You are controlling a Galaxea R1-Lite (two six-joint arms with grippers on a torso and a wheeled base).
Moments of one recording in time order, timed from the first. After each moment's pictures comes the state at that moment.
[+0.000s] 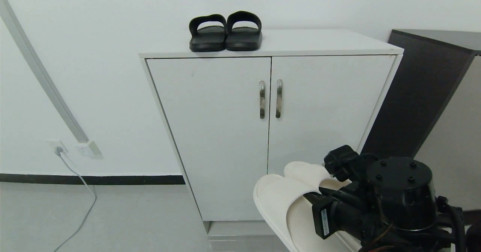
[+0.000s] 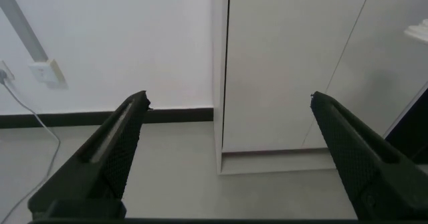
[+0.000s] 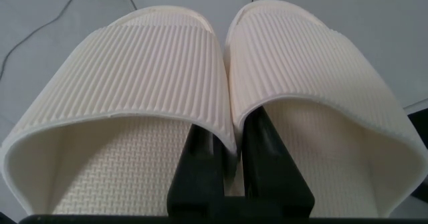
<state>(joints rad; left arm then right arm) 0.00 0.00 0.00 0.00 0.00 0.00 0.90 1.62 -0.59 -0.64 -0.34 0.19</state>
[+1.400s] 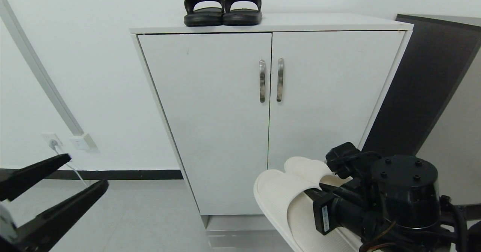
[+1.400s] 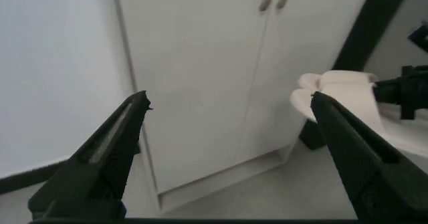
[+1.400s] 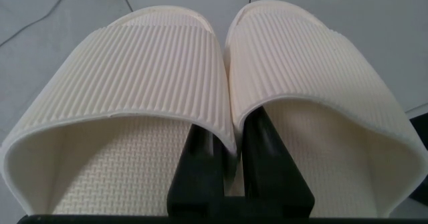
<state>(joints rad) -0.16 0.85 -0.32 -0.52 -0.34 -0.06 0.89 1.62 -0.58 -0.69 -0.34 0.17</state>
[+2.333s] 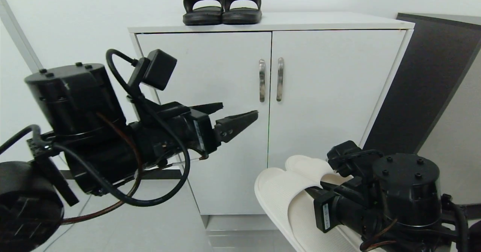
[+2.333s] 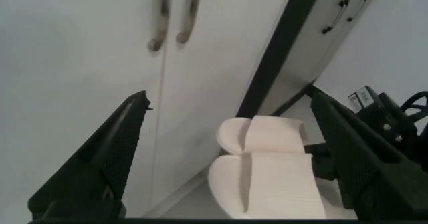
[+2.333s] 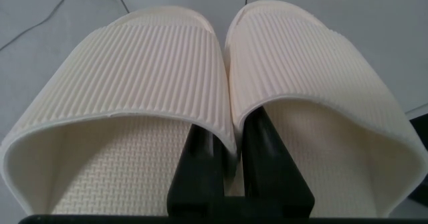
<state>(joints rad) -0.59 1.52 -0.78 -0.78 -0.23 -0.14 0.89 1.62 -0.58 -0.70 -0.34 0.16</state>
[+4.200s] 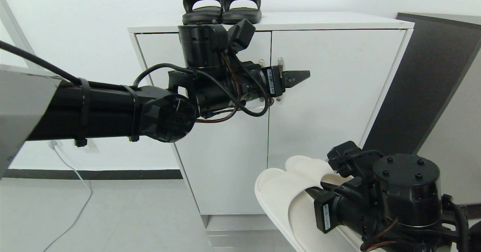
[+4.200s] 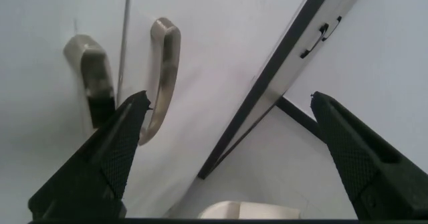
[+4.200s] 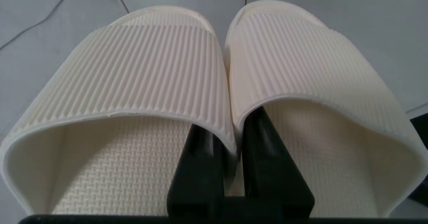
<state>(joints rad) -0.63 1.97 -1.54 -0.47 -0.29 -0.24 0.88 1.62 -0.57 -0.70 -0.34 0.16</state>
